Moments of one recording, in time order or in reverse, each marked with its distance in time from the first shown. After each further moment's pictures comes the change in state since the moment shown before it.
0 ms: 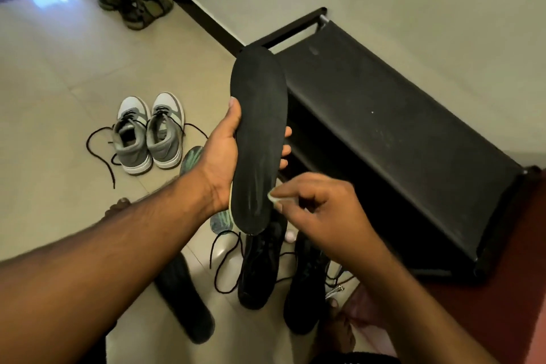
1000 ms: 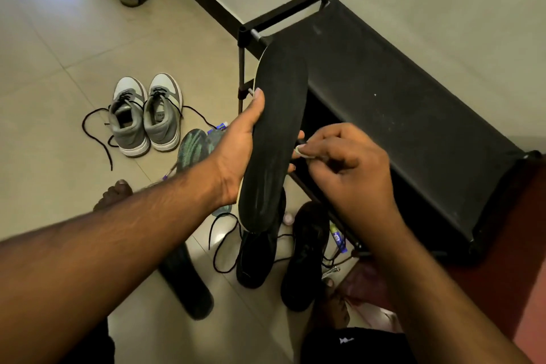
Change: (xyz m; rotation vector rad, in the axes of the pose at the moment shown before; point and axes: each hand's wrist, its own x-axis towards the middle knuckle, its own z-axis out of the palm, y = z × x) left_hand -0.006 -0.018 0.007 0.111 -0.003 -0.056; right_hand 0.009 -0.006 -0.017 -0.187 0.267 -0.122
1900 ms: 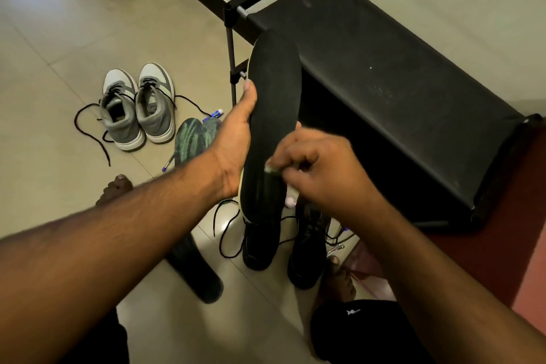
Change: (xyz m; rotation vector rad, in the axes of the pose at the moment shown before) left_hand -0.003 -0.011 0.003 -0.029 -0.007 -0.087; right_hand -0.011 -0.006 0.013 0.012 -0.325 0.018
